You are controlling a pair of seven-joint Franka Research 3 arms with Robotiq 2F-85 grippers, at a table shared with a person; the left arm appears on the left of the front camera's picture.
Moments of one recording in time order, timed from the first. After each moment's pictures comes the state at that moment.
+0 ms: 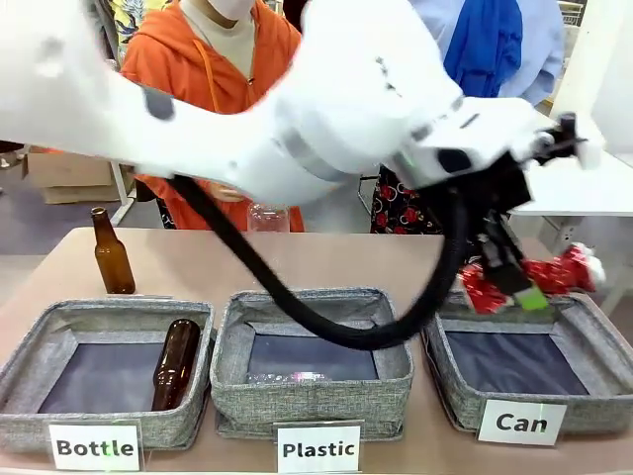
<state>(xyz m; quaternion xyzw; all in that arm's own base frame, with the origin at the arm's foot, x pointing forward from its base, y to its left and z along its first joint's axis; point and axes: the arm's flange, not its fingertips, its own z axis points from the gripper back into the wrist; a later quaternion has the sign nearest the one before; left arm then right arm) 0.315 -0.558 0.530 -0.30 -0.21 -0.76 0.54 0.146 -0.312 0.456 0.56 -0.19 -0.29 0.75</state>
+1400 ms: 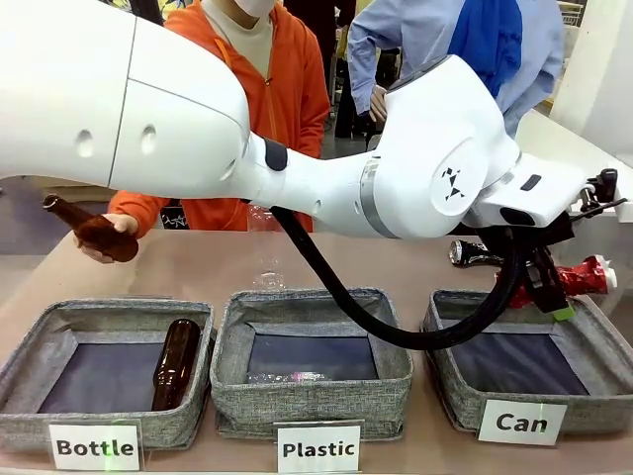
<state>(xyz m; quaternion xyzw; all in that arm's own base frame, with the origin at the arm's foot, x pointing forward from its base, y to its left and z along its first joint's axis) 0.353 -0.632 0.476 -0.24 -0.26 -0.76 0.55 0.127 -0.322 0.452 0.58 -0.18 -0.29 0.74</state>
